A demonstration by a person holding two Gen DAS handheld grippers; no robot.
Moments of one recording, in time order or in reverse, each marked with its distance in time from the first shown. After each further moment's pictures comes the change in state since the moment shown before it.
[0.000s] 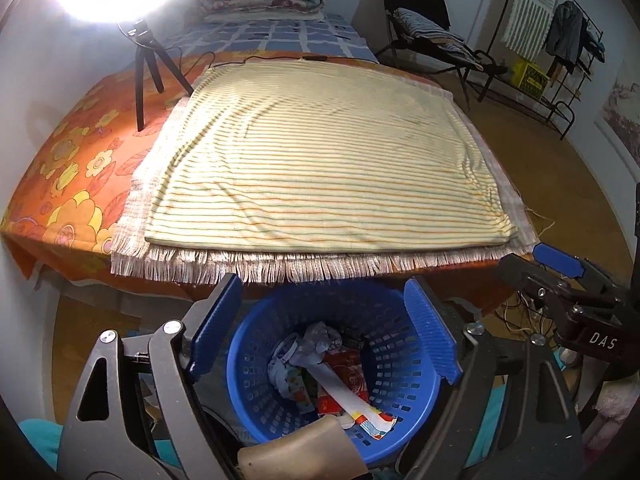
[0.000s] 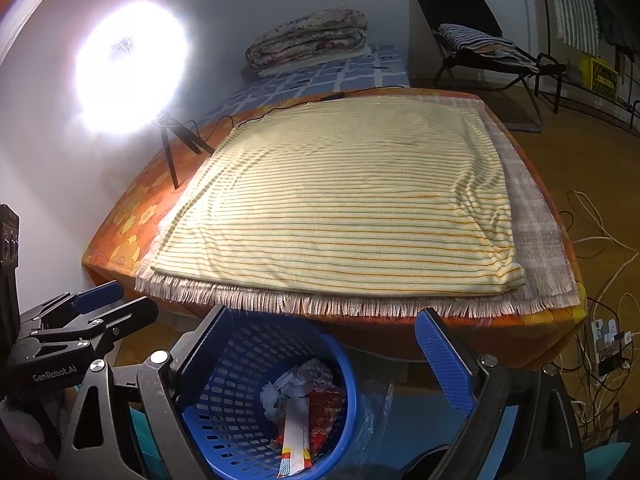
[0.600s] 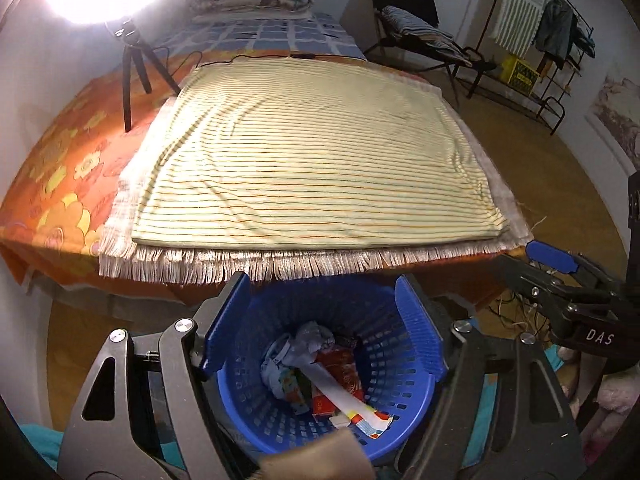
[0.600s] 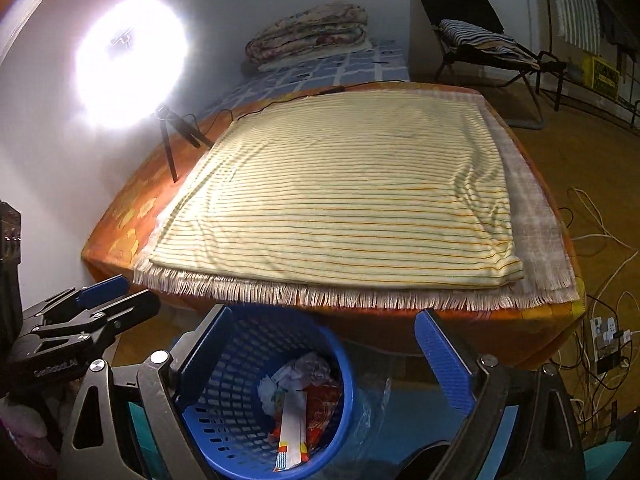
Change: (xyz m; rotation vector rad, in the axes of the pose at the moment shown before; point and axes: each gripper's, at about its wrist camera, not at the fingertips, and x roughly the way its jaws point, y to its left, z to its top) left arm 0.008 -0.003 -0.003 0.030 0.009 -0.031; right arm 0.004 0.001 -0.004 -0.007 0.023 -0.005
